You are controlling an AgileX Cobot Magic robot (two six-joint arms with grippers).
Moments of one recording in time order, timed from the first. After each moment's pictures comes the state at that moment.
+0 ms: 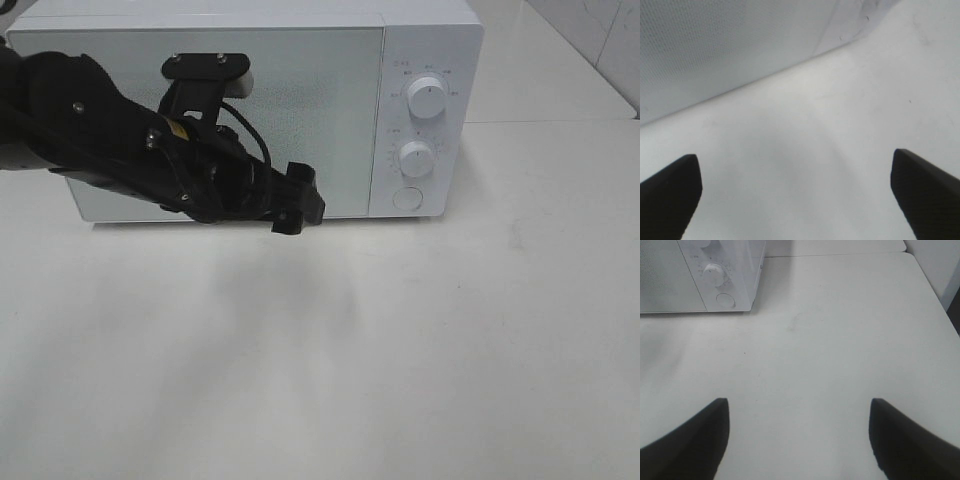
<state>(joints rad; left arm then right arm) -0.68 1.75 -1.00 -0.41 0.15 0.17 0.08 0.00 -0.50 -0.05 1.01 0.17</state>
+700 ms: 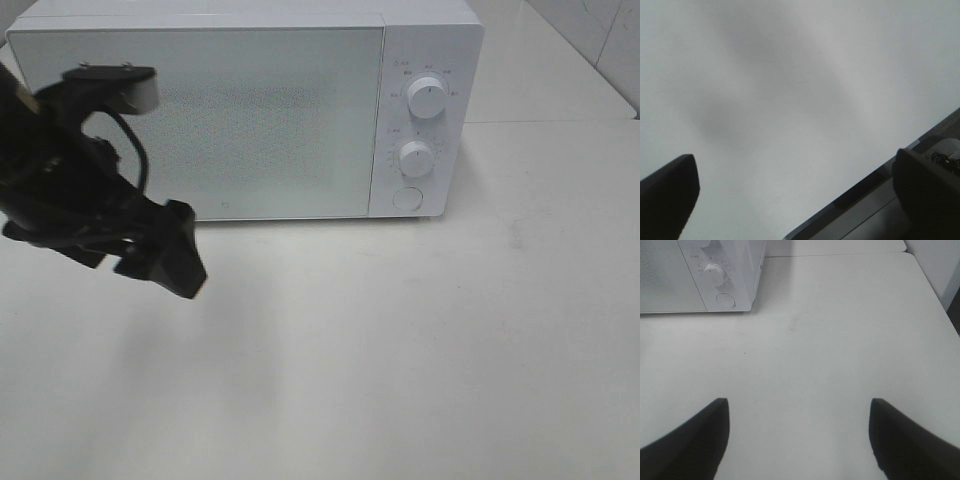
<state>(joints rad) -0.53 1.51 -1.00 -0.28 0.84 0.16 0.08 0.00 -0.50 -0.05 1.01 0.17</state>
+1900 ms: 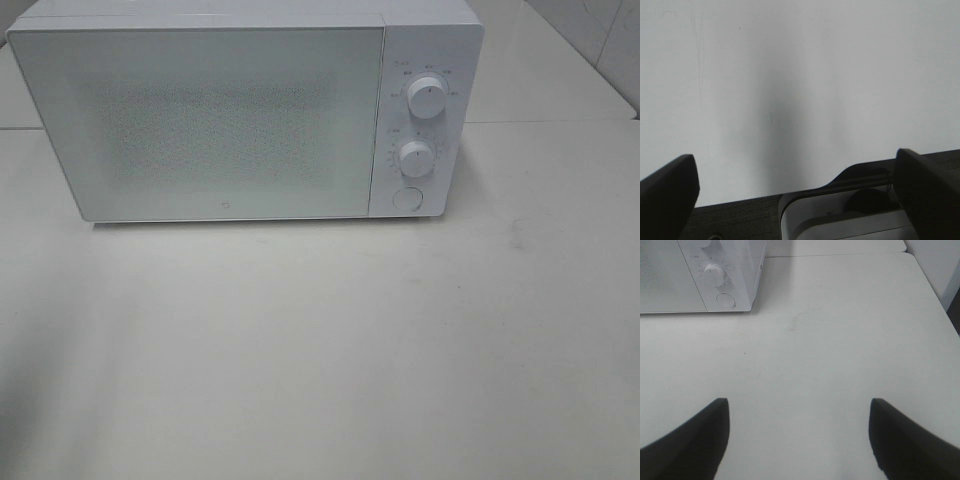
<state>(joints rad) 0.00 0.85 -0.70 -0.21 1.08 0.14 0.08 0.00 -0.50 -0.05 1.01 0.17</state>
